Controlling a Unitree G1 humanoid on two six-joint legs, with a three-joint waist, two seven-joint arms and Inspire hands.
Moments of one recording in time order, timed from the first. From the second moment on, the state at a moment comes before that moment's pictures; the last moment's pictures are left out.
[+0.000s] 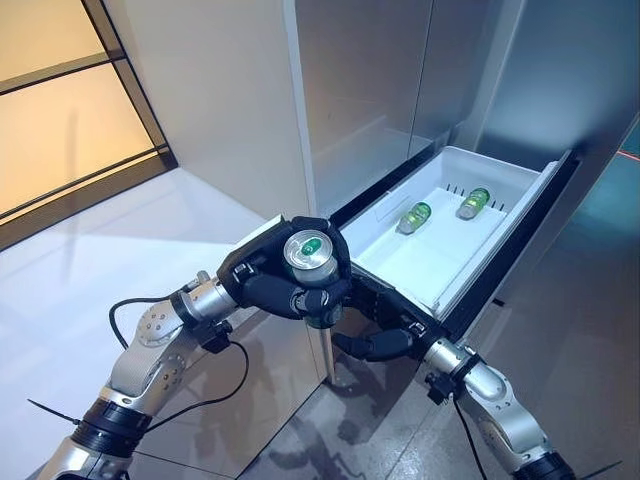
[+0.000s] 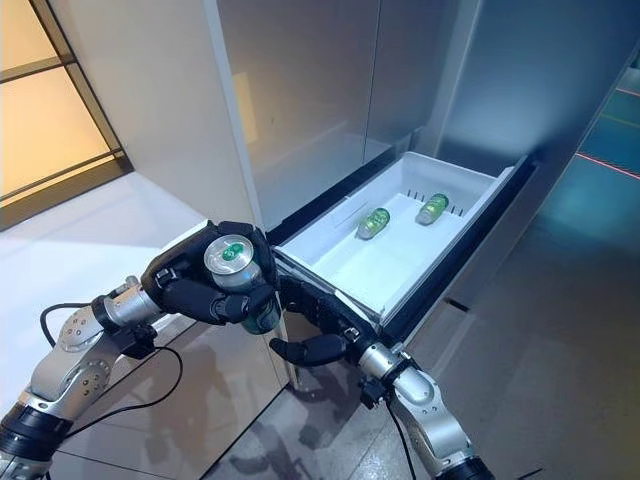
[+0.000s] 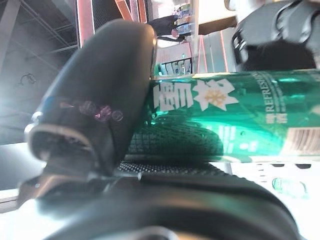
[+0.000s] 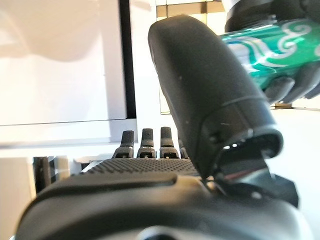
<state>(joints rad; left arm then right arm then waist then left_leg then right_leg) -0.22 0.71 -0.22 -0.11 -0.82 -0.16 -0.67 -0.03 -0.47 0.33 -0.02 0.45 -0.11 0.37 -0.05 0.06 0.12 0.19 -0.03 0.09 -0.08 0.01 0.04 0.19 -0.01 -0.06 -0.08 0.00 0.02</state>
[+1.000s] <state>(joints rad) -0.22 0.67 -0.34 -0.13 -0.81 0.00 -0.69 -0.14 -0.54 0.49 -0.06 0.59 0.04 0.51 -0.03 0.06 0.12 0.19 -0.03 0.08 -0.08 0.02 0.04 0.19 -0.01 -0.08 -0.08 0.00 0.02</state>
